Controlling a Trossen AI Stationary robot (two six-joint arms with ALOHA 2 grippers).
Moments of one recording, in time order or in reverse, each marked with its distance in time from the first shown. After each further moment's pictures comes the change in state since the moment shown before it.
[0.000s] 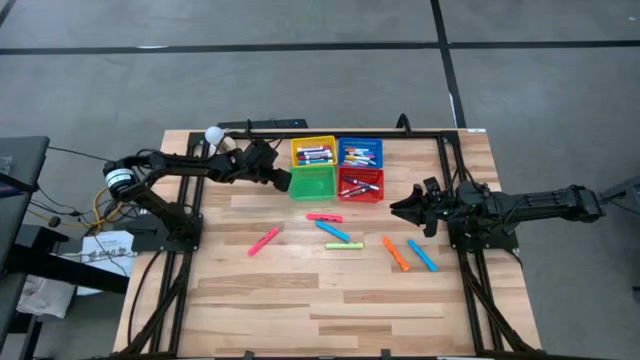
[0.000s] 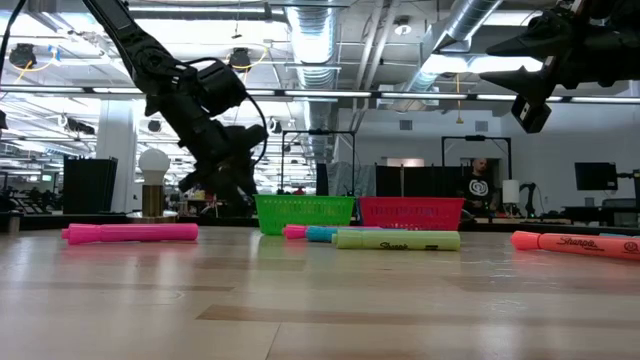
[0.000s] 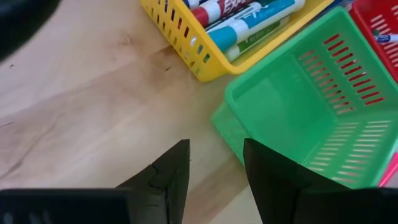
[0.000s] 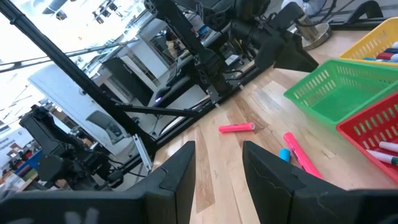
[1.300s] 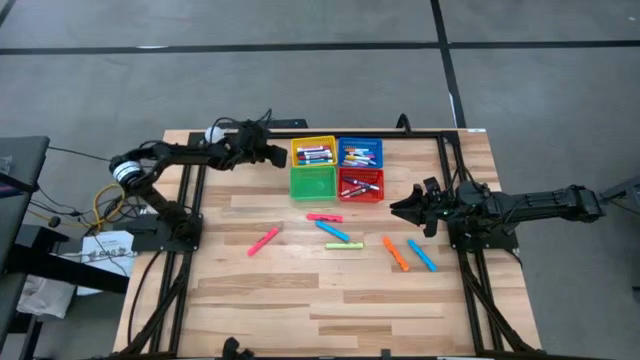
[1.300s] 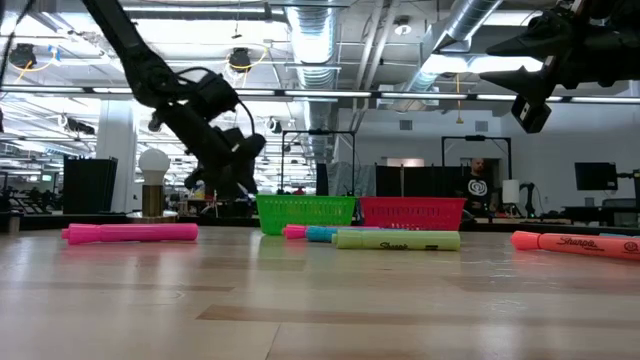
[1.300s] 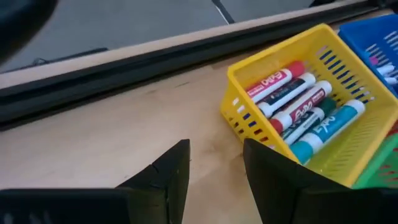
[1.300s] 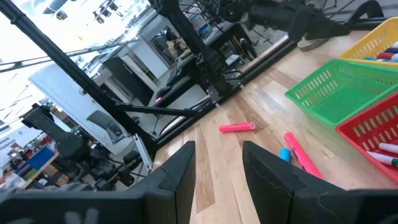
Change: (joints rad) left arm 0.191 0.066 0.023 0.191 -0.049 0.120; right arm 0.000 0.000 0.000 0.000 -0.001 0.000
